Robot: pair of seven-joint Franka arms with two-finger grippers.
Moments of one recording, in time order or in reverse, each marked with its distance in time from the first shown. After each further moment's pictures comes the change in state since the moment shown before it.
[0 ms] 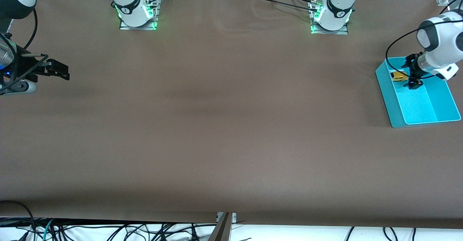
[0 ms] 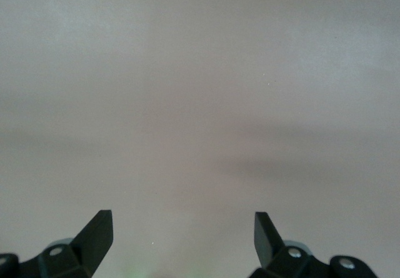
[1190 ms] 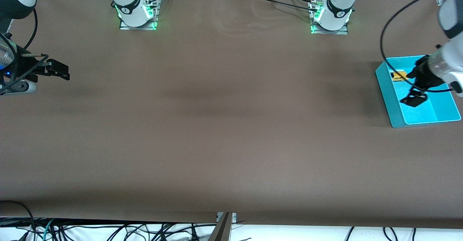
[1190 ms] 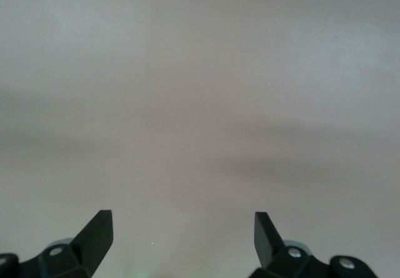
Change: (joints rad) left arm -0.411 -0.088 -0.207 0.638 -0.174 -0.683 0.029; right arm 0.000 0.000 0.000 0.000 0.000 0.000 0.000
